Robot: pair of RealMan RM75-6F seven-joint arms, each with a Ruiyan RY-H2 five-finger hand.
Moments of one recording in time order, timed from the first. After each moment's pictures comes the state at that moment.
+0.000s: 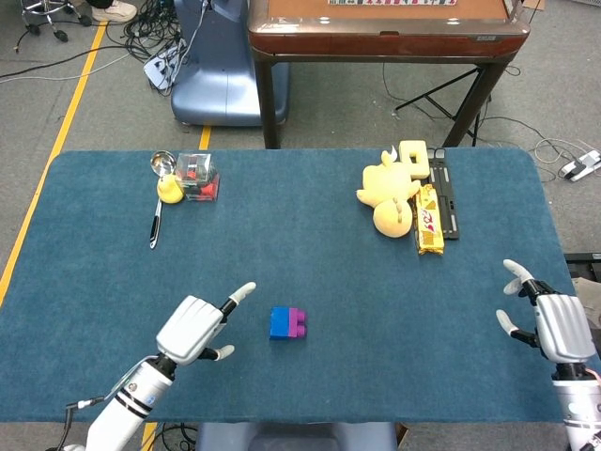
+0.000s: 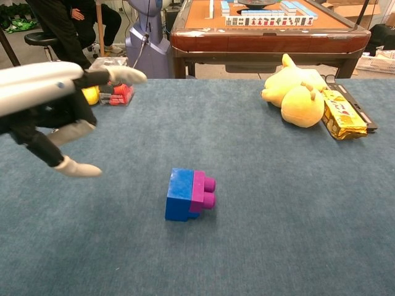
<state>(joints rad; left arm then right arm) -0.47 -1.34 -0.14 -2.06 1.38 1.06 0.58 0.09 -1.14 0.09 -1.62 -1.49 1.47 0.10</state>
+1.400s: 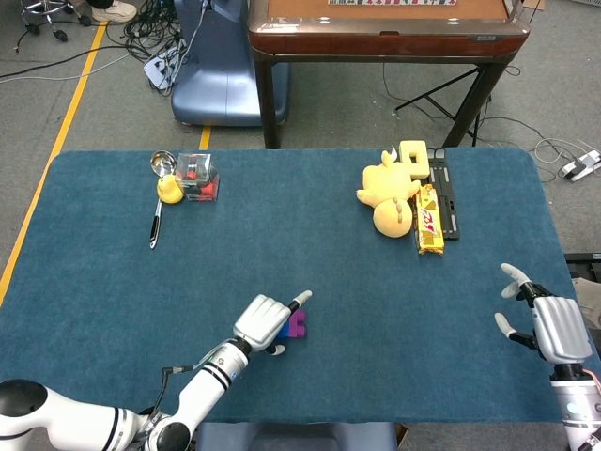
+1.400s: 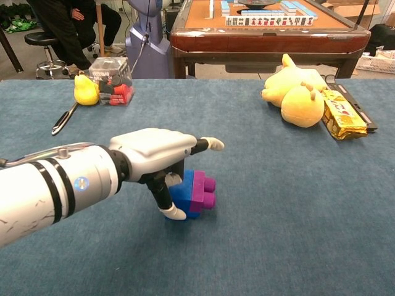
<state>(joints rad) -0.85 -1.73 -0.15 -1.76 0.86 1.04 0.82 0.10 -1.16 0.08 -1.58 -1.49 1.45 0.12</state>
